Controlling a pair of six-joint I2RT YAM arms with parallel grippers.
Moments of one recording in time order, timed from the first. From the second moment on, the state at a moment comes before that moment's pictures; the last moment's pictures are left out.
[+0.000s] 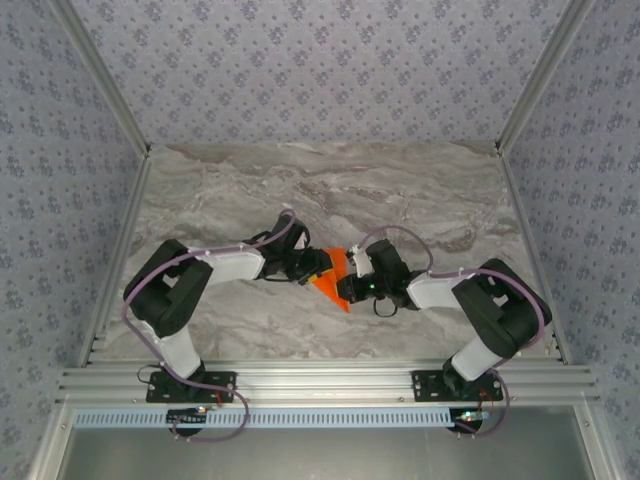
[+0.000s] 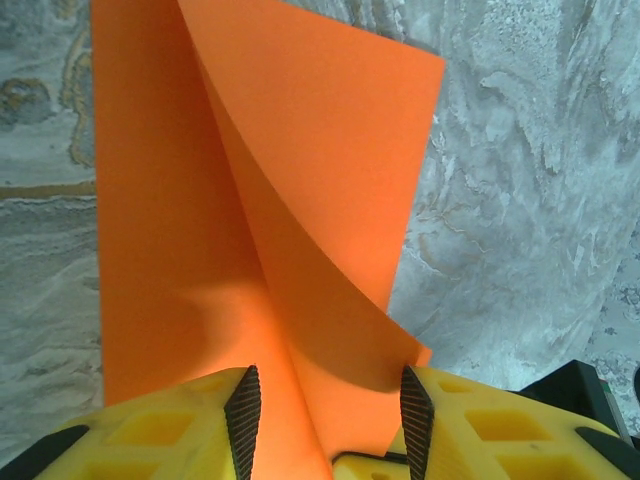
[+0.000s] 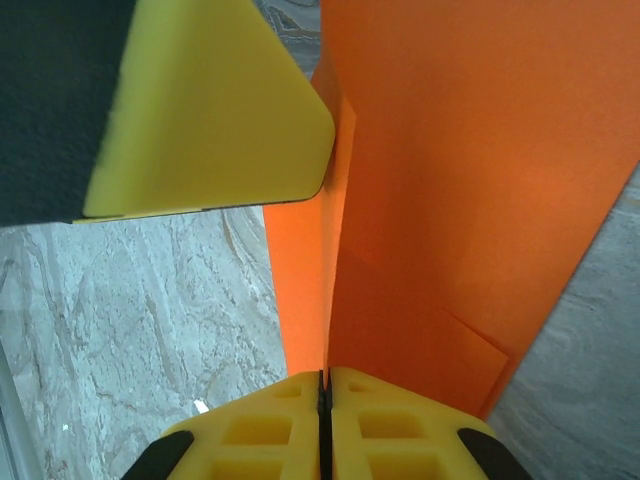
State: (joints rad) left arm -0.69 1.76 0.90 -0.05 0.43 -1.05; right arm 0.63 1.59 0.52 0.27 -0.47 0.43
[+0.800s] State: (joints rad) left arm -0.69 1.80 0.92 -0.05 0.43 -1.05; right arm 0.61 1.62 0.52 0.31 -0.52 0.45
